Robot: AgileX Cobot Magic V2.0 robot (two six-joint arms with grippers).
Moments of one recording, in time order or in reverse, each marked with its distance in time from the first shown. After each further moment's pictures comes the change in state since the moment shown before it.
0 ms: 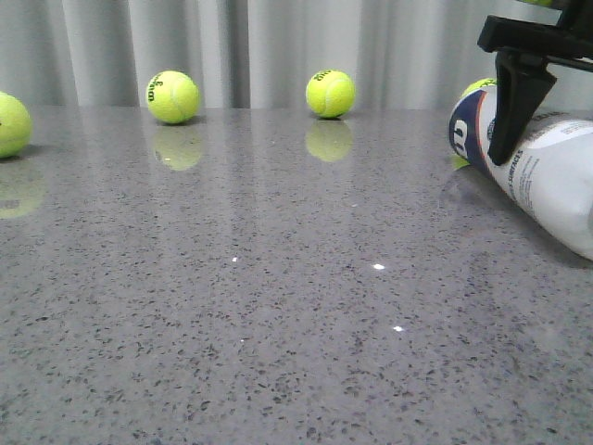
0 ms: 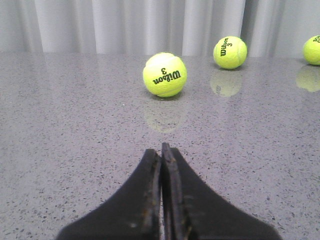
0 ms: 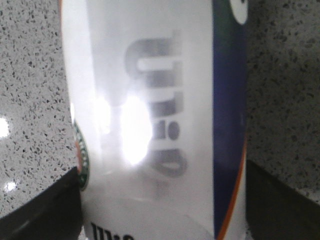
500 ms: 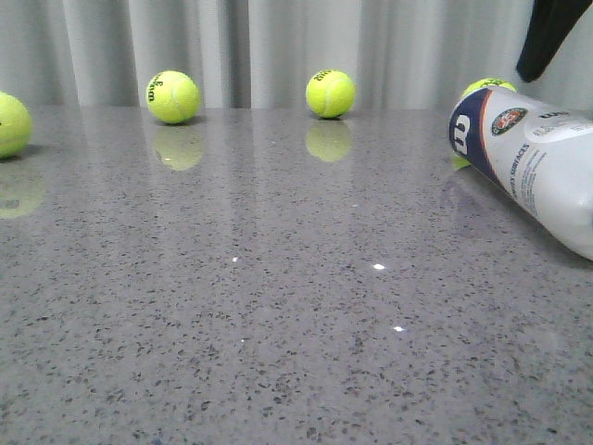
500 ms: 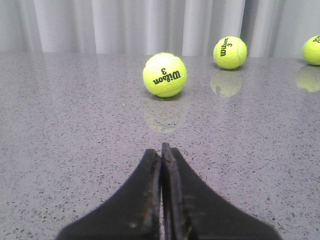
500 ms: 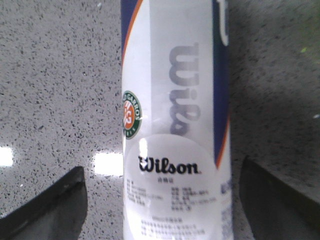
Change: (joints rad) left arm 0.000 0.000 0.000 0.000 0.000 0.000; right arm -0.001 -0.171 0.008 -0.009 0.001 -0.006
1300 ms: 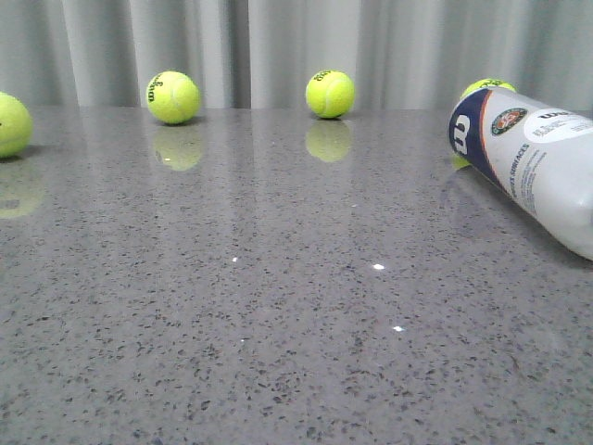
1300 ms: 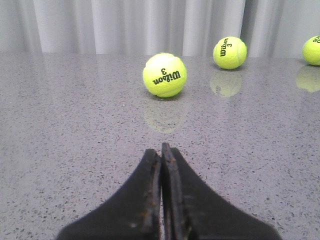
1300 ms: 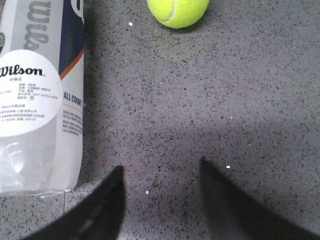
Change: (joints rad) left arm 0.000 0.000 0.000 0.000 0.000 0.000; right arm -0.241 -0.599 0.454 -0.148 -0.164 -0.144
